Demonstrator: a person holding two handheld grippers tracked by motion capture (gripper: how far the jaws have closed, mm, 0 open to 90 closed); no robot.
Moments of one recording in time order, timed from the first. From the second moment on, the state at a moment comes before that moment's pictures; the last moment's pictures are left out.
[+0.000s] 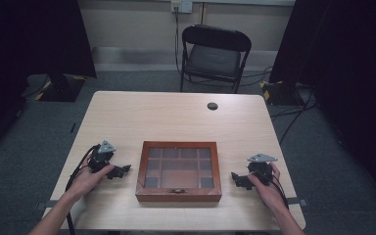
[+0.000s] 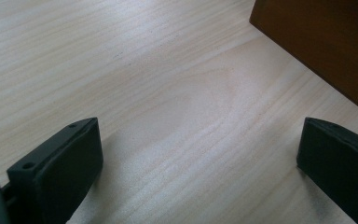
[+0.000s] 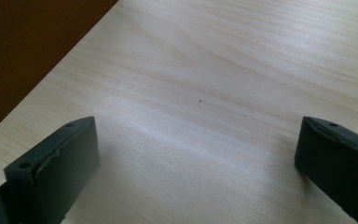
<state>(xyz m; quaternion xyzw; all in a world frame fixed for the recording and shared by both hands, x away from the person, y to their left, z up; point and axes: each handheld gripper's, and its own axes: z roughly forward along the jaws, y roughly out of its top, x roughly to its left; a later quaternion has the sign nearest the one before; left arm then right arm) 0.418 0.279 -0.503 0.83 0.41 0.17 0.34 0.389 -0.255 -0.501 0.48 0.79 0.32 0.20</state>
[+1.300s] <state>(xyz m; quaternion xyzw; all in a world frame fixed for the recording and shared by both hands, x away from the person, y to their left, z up) 0.418 0.278 -0.503 0.82 0.41 0.18 0.34 0.386 -0.241 -0.452 0.46 0.78 0.39 0.15</state>
